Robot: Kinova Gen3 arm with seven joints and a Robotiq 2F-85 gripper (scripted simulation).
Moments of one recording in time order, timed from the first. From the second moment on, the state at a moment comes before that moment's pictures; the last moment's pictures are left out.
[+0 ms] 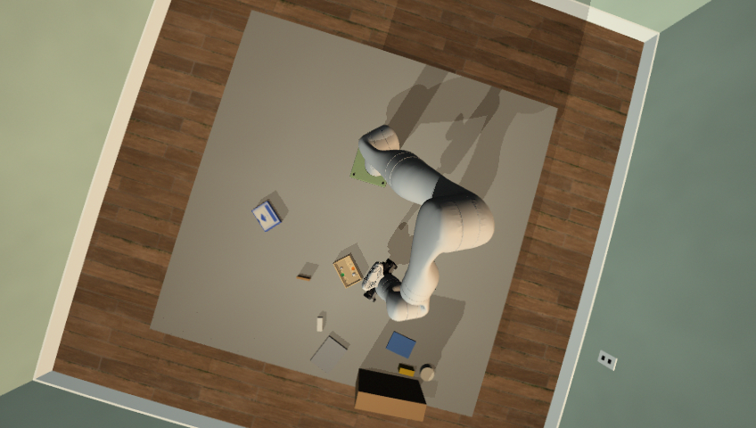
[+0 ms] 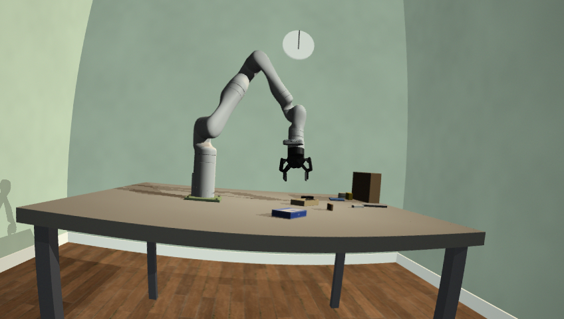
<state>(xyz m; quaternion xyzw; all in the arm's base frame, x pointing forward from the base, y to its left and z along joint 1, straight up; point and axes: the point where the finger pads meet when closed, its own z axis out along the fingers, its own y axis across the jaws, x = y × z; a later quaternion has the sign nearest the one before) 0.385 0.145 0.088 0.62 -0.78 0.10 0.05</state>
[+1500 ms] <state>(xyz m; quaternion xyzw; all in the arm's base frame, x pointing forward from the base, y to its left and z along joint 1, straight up) 0.399 0.110 0.083 0.55 -0.83 0.06 0.04</state>
